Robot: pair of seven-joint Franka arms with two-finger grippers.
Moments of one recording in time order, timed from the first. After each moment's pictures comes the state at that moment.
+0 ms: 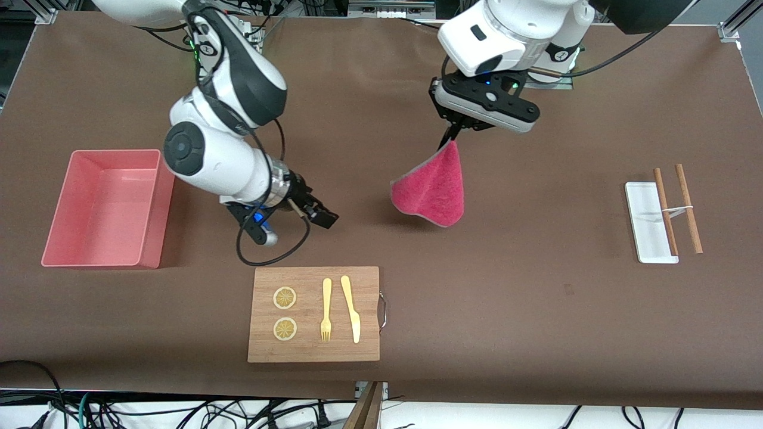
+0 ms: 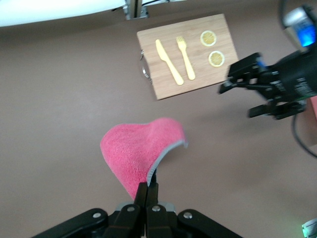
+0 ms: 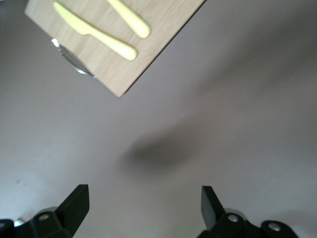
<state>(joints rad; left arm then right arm) -0.03 0.33 -0.75 -1.20 0.12 1.68 -0.46 0.20 0.53 0.39 -1.41 0.19 2.04 1.25</state>
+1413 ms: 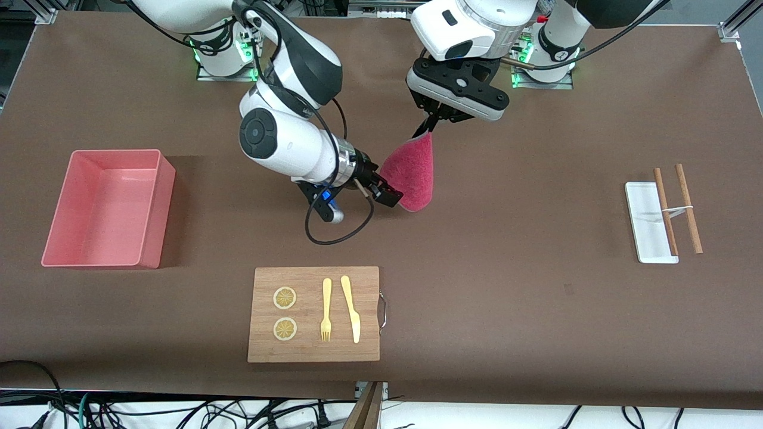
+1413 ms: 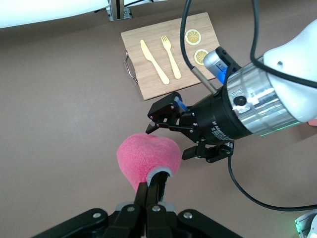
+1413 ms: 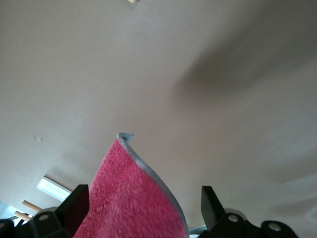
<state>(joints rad) -0.07 0.33 -0.74 -1.20 0.12 1.69 -0.46 0.29 0.62 0.48 -1.36 0.28 2.12 1.40</state>
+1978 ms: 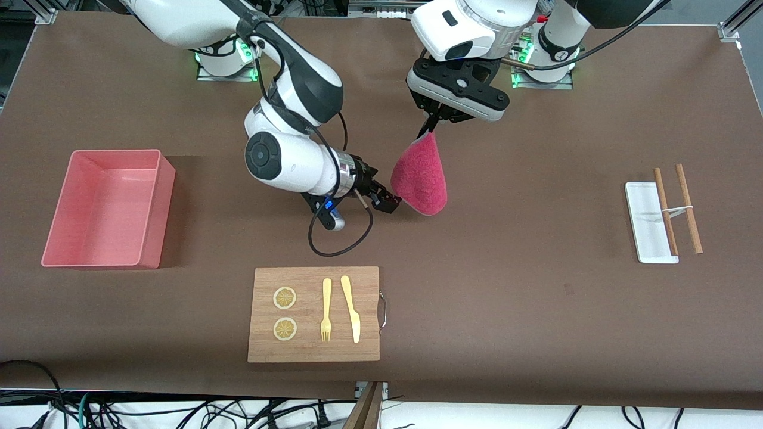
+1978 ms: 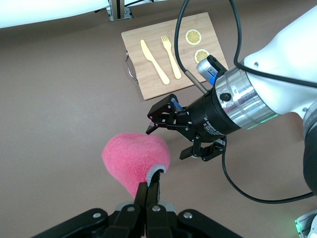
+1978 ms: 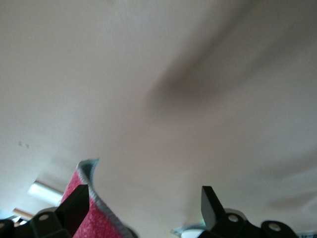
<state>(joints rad) -0.07 0.34 -0.74 -1.20 0.12 1.69 -0.46 0.27 0.67 0.47 -1.36 0.36 2.11 1.39</state>
